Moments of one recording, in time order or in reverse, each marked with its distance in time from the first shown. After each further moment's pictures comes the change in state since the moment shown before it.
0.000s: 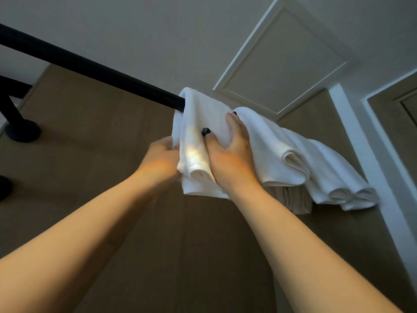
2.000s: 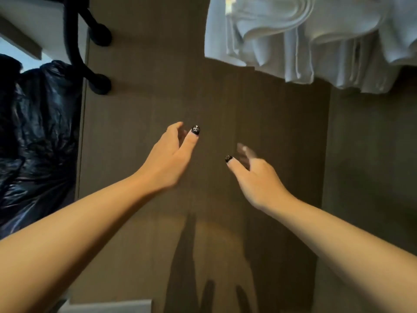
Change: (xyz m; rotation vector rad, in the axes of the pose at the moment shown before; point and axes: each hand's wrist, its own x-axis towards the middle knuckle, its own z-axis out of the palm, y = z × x) left_hand -0.195 -0.057 -0.049 0.761 0.001 -0.240; right_hand -0.224 0.058 -0.009 0.049 -0.602 0.465
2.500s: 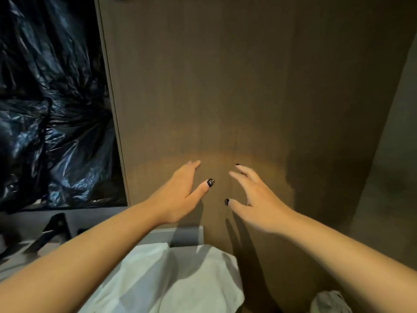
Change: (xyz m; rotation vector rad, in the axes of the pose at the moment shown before) left_hand -0.135 -0.190 -0.009 0.271 -0.588 -0.106; right_hand -0.098 0.050 0.165 -0.277 -0.502 0.137
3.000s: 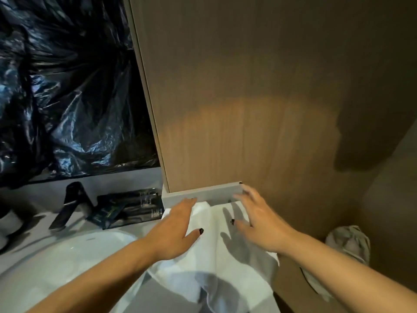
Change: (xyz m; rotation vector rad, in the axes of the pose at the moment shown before) left_hand -0.109 -0.216 0.074 -0.035 -0.430 -0.073; right_hand 0.014 -0.035 0.198 0.003 -0.189 0.104
